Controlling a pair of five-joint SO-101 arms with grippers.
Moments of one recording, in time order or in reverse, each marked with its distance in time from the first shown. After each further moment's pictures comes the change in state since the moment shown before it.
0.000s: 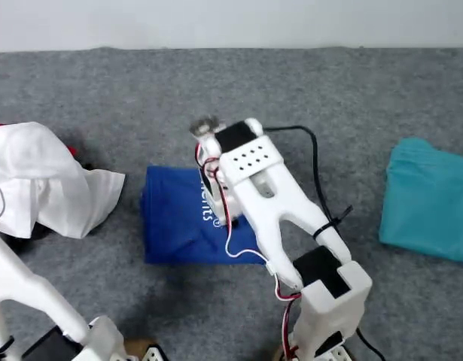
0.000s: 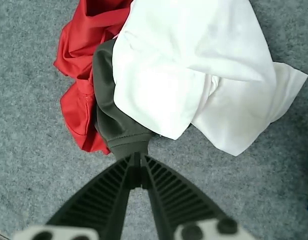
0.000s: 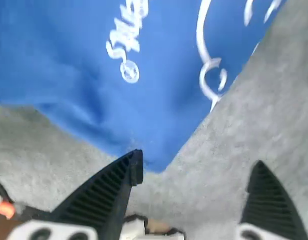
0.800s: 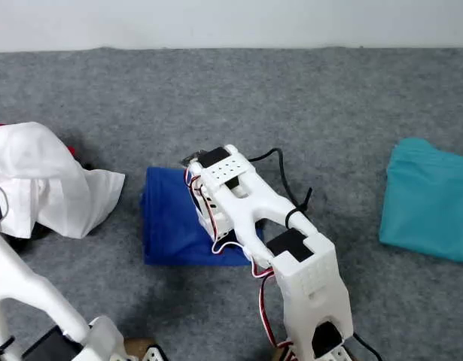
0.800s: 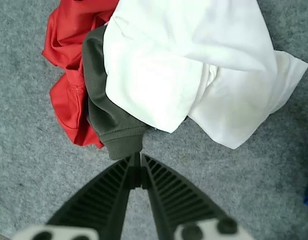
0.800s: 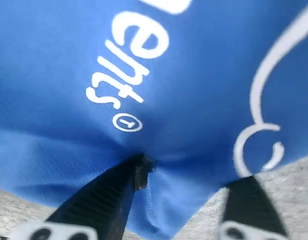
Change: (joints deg) left arm 0.0 0.0 3.3 -0.8 0.0; right arm -2.6 19.8 1.2 -12.2 1.8
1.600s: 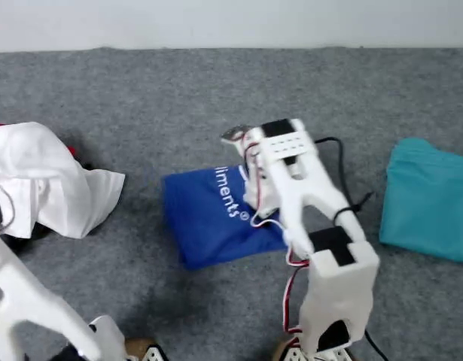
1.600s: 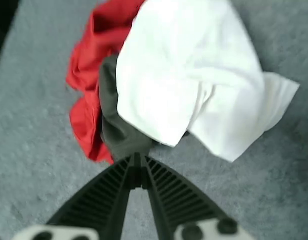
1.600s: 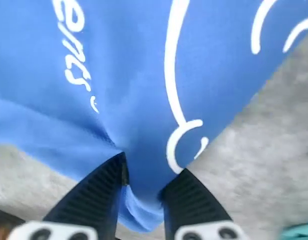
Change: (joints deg) left arm 2.7 -10.0 0.0 -0.5 0.0; right arm 18.1 -12.3 1.3 4.7 22.9
